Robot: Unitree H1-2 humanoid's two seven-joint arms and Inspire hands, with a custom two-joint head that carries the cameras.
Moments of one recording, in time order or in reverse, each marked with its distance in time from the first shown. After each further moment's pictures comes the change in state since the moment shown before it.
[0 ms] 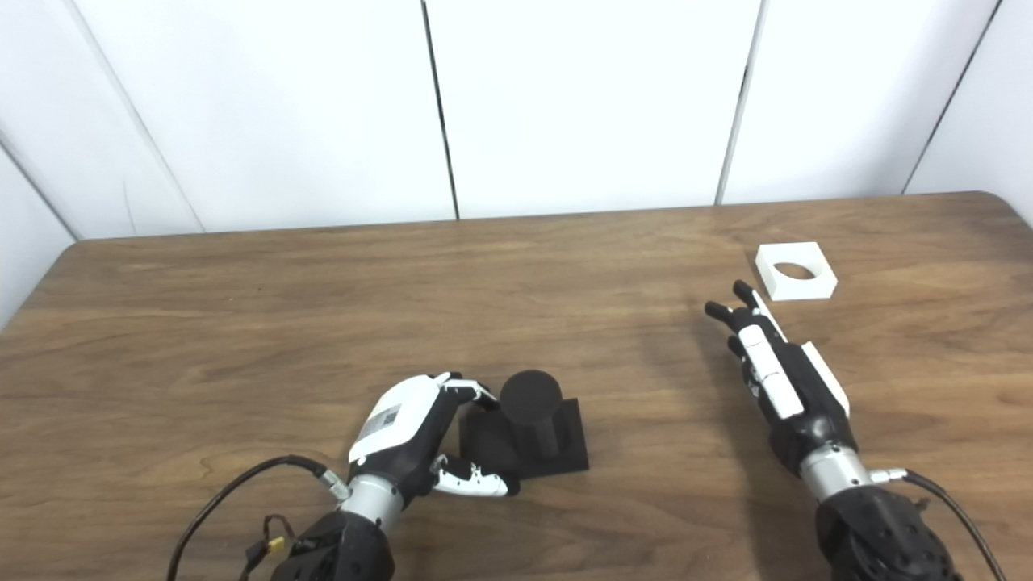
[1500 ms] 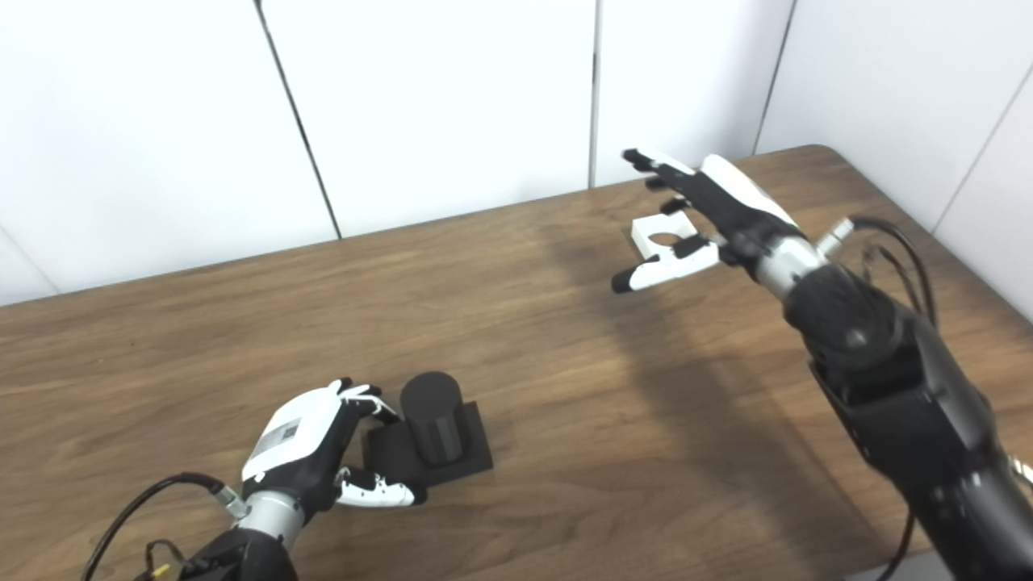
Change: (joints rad) left arm -0.066 0.071 0.011 -0.027 0.116 -0.011 -0.206; right arm -0.320 -0.448 0.171 -0.068 -0.501 0.151 0.255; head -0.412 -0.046
